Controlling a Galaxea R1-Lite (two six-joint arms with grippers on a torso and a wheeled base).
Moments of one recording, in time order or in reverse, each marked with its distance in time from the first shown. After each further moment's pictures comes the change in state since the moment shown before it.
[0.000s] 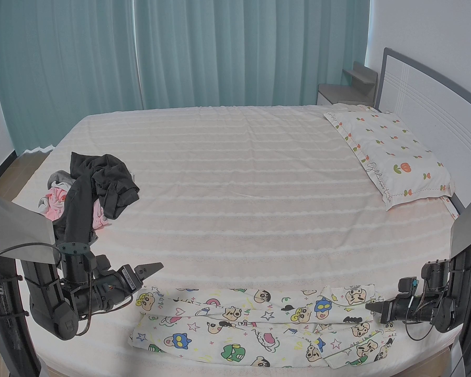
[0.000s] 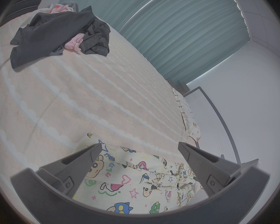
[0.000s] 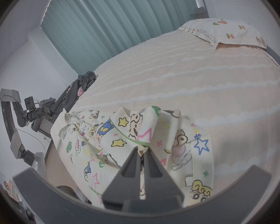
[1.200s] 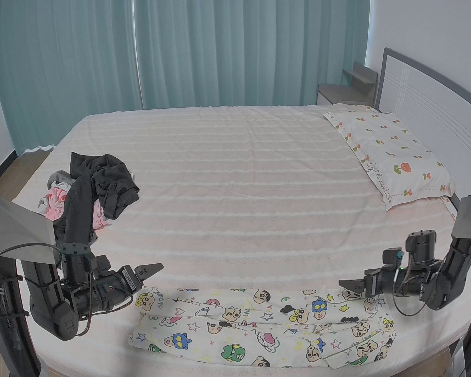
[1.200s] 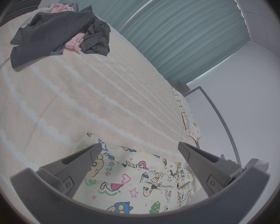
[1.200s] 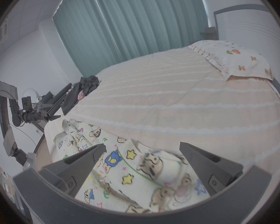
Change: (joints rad) left arm -0.001 0.001 0.002 0.000 0.000 0.000; right arm 0.206 -0.183 -0.386 0.447 -0.161 -0.005
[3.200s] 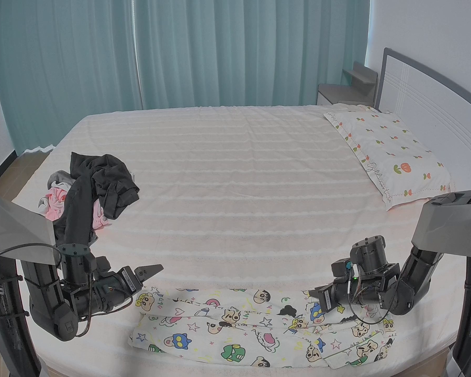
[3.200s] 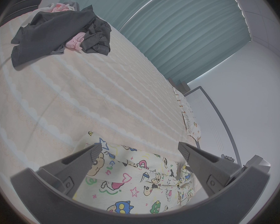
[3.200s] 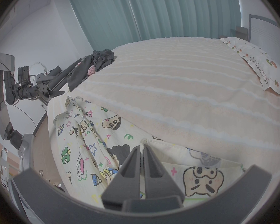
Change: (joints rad) left arm -0.001 0.000 0.007 0.000 0.001 0.000; right arm 0.251 0.095 -0.146 0.126 -0.122 0.001
